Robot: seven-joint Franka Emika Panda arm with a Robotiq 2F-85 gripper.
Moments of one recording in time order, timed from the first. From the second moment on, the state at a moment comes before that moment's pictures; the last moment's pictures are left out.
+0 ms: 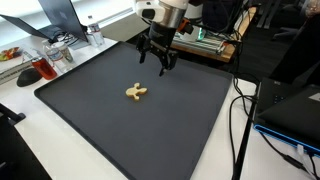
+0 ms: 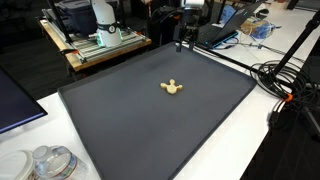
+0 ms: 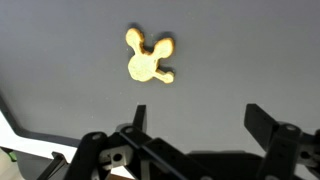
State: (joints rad) arm 0.29 0.21 -0.05 -2.21 -0.58 2.55 0.70
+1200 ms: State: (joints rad) arm 0.32 -0.21 -0.38 -2.68 0.27 2.82 -0.27
